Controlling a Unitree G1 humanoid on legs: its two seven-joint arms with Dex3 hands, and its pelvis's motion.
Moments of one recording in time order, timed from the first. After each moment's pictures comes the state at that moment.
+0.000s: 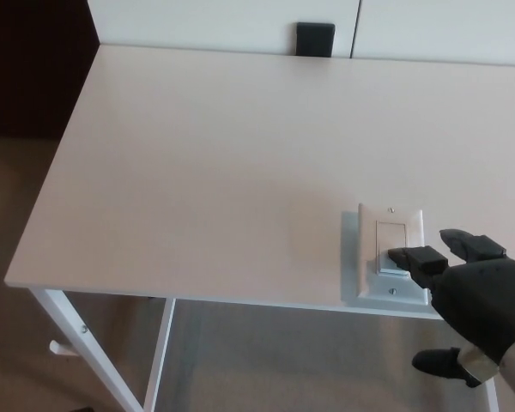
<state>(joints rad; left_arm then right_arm) 0.48 0.44 -0.03 0.05 0.06 0.01 -0.30 0.07 -0.51 0.32 -0.26 -1.04 0.15 0.30</state>
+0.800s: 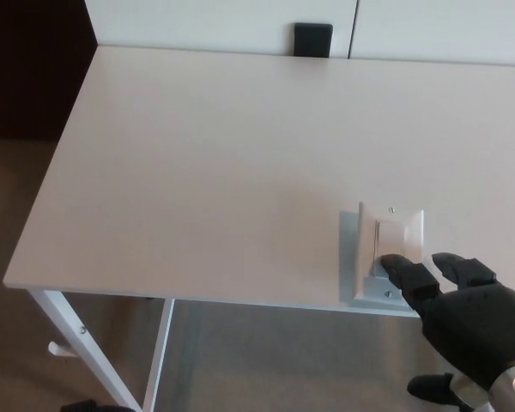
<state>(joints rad) 0.46 0.44 -0.04 0.04 0.09 0.01 -0.29 0.14 -0.52 0.40 -0.26 -1.09 0.17 0.23</state>
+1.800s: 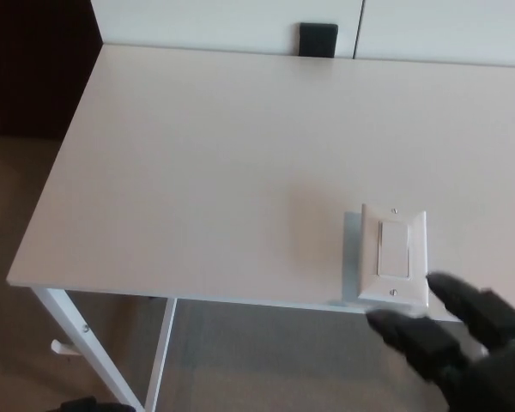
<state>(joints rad) 0.45 0.45 -0.04 0.05 0.10 0.01 -0.30 0.66 -0.60 0.24 -0.88 -1.02 0.03 0.21</state>
